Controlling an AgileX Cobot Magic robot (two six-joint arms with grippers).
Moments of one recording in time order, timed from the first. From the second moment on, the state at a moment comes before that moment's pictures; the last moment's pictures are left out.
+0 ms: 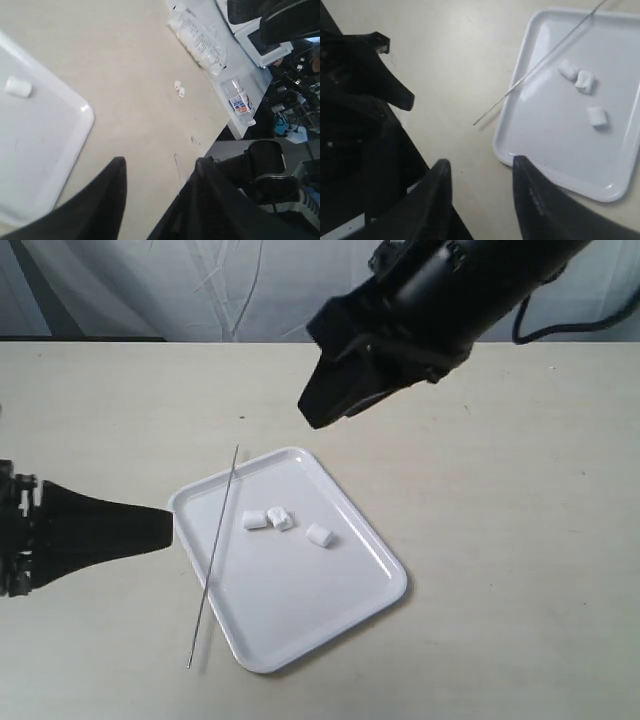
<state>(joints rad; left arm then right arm) 0.04 0.99 -0.41 1.75 -1.20 -2.07 0.56 1.47 -1.41 0.61 1.20 -0.38</state>
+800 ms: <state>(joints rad) 0.04 0.02 -0.24 1.75 -0.40 -1.99 0.78 0.18 -0.18 0.71 0.05 -0.36</state>
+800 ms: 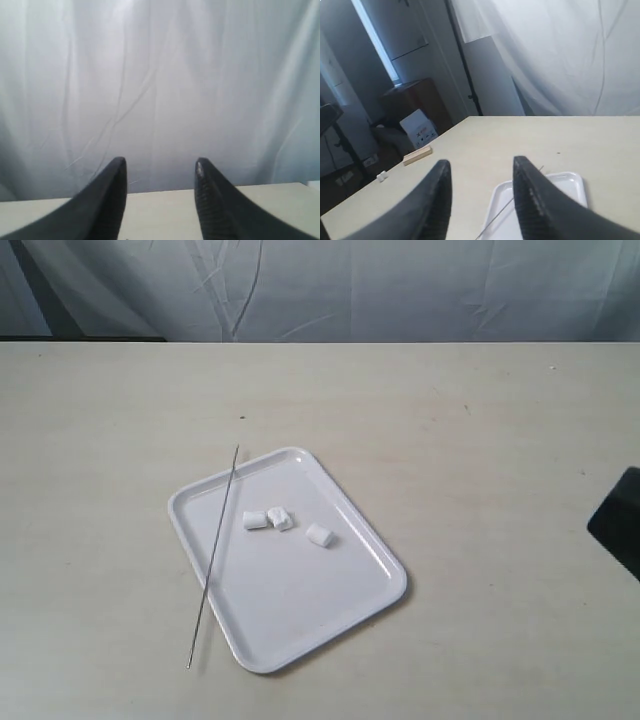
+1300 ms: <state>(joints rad) 0.05 0.02 -0.13 1.75 -0.44 -1.97 0.78 0.15 -0.04 0.76 0.07 -0.36</state>
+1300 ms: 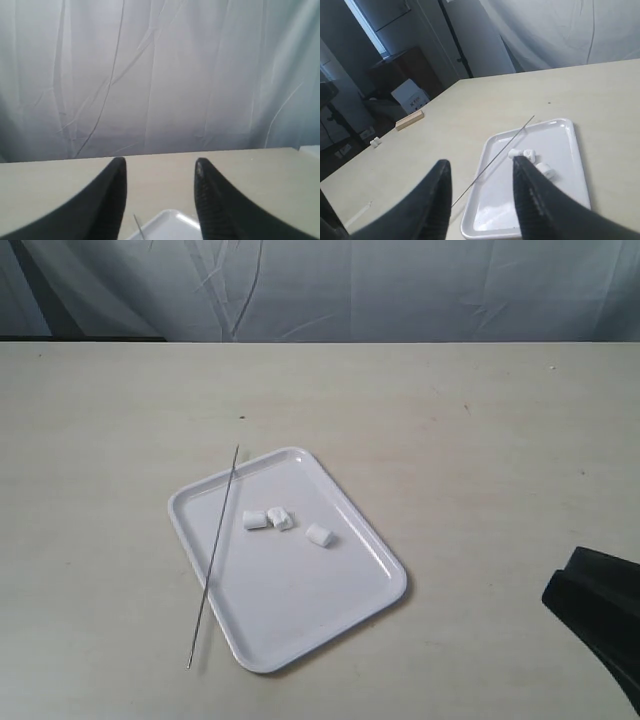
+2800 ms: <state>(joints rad) 0.05 0.02 0.00 -0.11 0.33 0.03 -0.01 0.01 0.00 -0.10 0.36 0.04</state>
